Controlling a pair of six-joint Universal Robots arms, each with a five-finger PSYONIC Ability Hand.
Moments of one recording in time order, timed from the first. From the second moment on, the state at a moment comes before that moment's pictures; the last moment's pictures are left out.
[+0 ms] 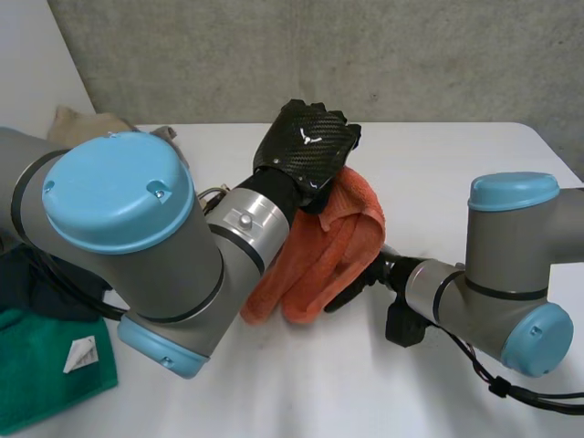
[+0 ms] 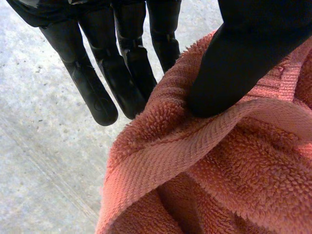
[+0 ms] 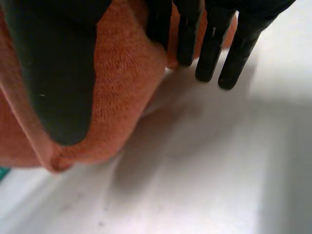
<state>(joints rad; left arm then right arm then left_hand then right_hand) 3.93 -2.00 -1.28 3.41 -1.52 3.53 2.02 -0.98 1.42 0.10 1.20 3.66 1.09 1.19 1.19 1.20 0.94 0.35 0.40 0.40 0.40 0.22</state>
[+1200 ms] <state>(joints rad) 4.05 -1.81 -1.60 3.33 -1.58 3.41 1.95 -1.27 1.33 0.12 1.44 2.95 0.62 0.62 0.62 0.62 0.44 0.19 0.21 0.21 0.23 0.07</state>
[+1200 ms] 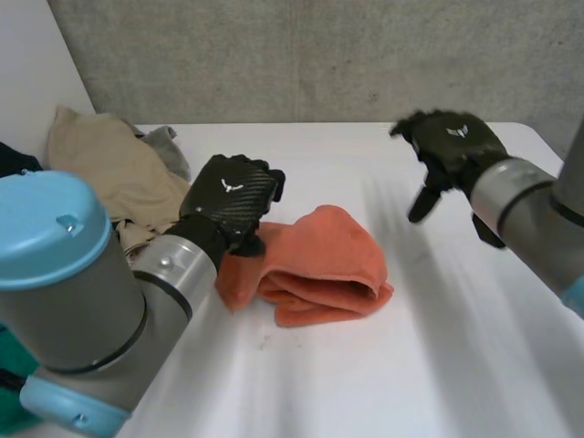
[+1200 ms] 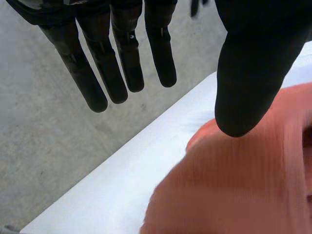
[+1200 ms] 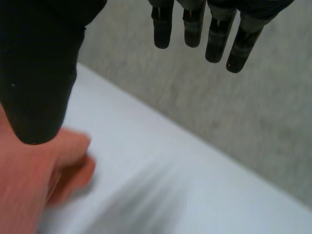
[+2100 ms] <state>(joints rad) 4.00 -2.02 -1.44 3.43 -1.62 3.64 1.90 -1.16 1.53 0.13 1.44 3.08 1.09 1.19 1.19 1.20 0.96 0.19 0.21 0.21 0.23 0.07</state>
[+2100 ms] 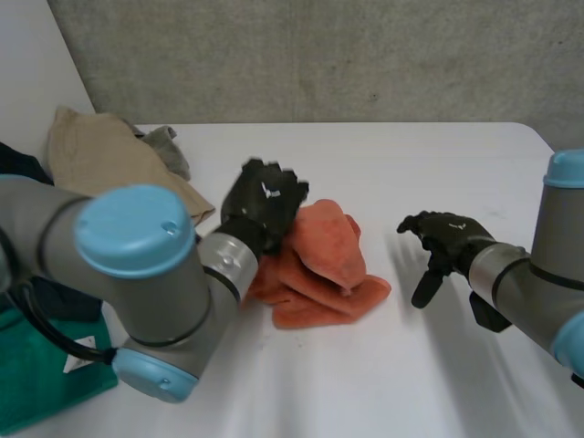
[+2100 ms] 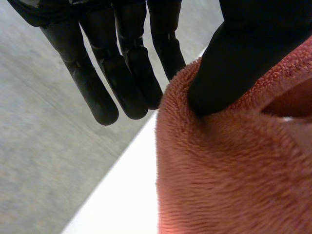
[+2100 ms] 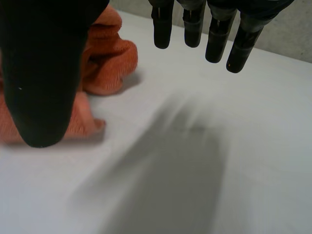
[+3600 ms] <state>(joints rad) 4.20 -1.71 -1.49 3.25 -1.61 3.52 1.84 -1.23 1.16 0.28 1.37 2.85 1.11 1.19 1.19 1.20 0.98 0.99 1.17 1.18 0.81 0.99</state>
